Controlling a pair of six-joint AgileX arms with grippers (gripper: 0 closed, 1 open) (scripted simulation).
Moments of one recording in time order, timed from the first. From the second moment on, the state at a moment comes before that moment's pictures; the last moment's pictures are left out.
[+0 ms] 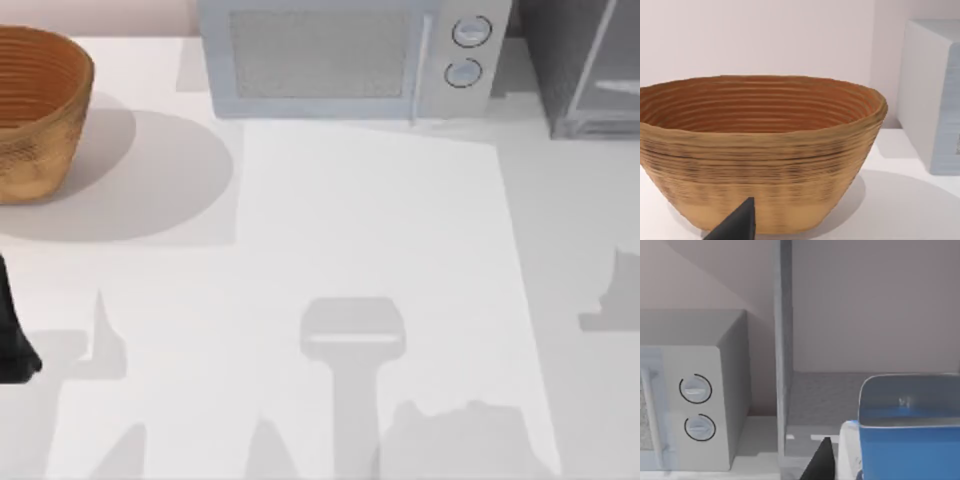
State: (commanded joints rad) left arm 0.00 0.00 0.00 0.00 0.00 0.00; right arm -0.04 0.38 0.19 0.24 -0.06 0.01
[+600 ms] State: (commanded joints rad) left arm 0.00 0.00 0.00 0.00 0.00 0.00; right arm -0.19 1.42 0.65 0.79 -0.17 0.01
